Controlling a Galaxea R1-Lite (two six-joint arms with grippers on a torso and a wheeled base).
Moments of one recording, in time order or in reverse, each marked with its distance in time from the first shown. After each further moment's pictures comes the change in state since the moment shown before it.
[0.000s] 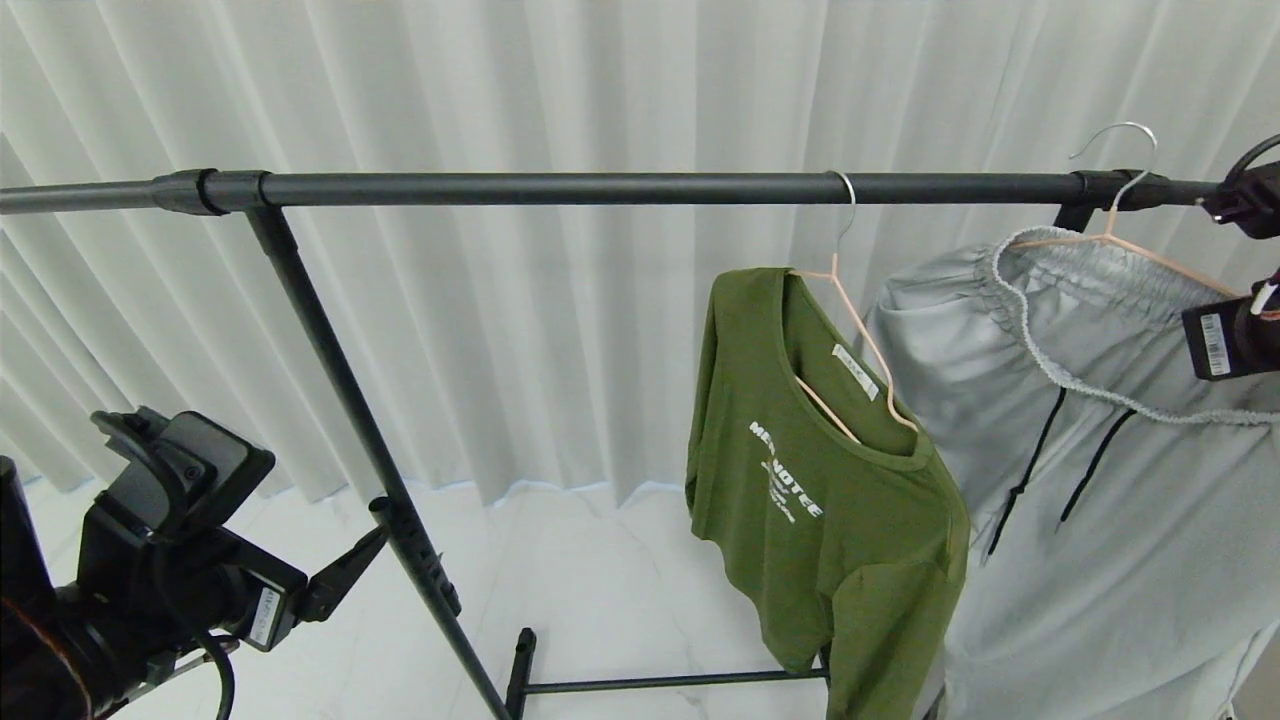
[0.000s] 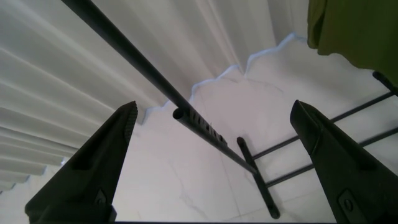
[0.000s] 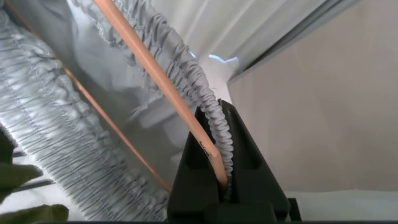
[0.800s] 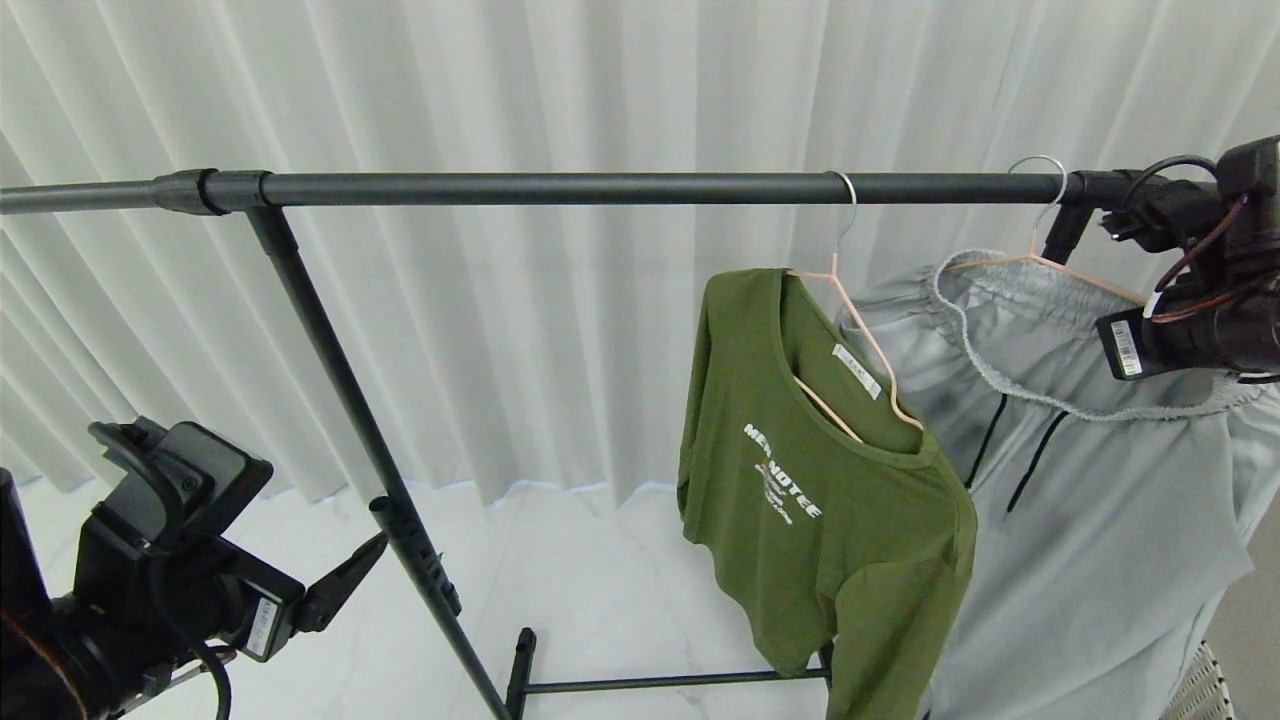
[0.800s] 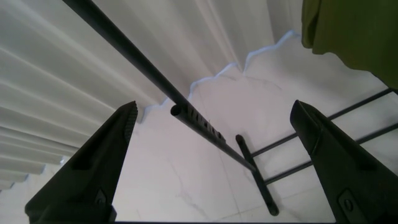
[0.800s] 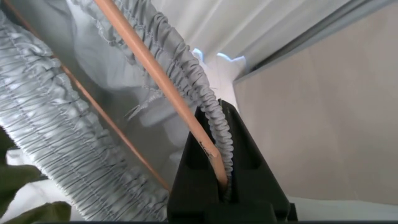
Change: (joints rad) left arm -0.002 -0.009 0.018 0.000 0.000 0.000; right arm 0.077 0.130 -0.066 0.000 -0.043 0.004
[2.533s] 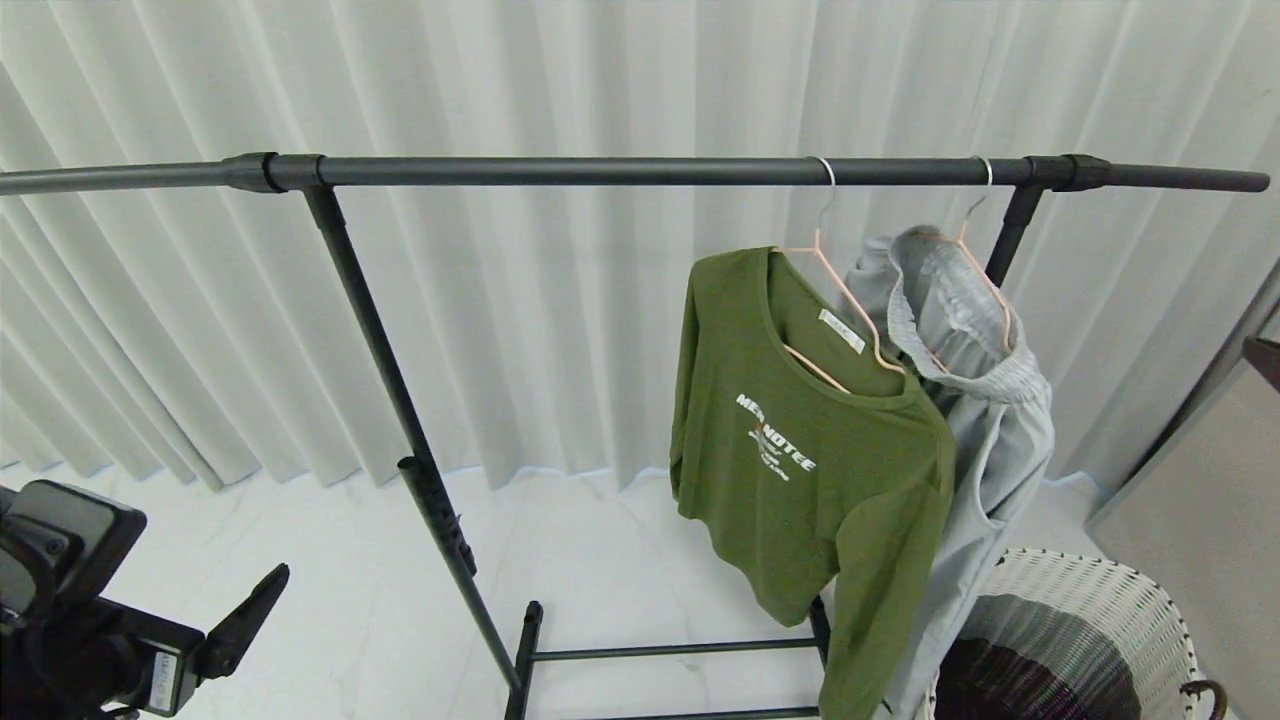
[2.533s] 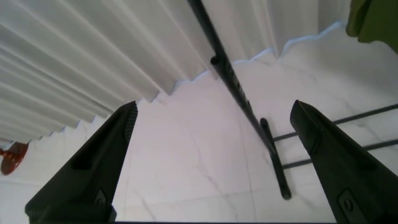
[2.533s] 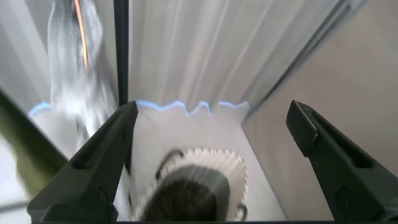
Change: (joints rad) left arm 0.143 -0.178 0.127 0.002 0.071 -0.011; right arm 0.053 -0.557 0.488 -0.294 -0.003 0.043
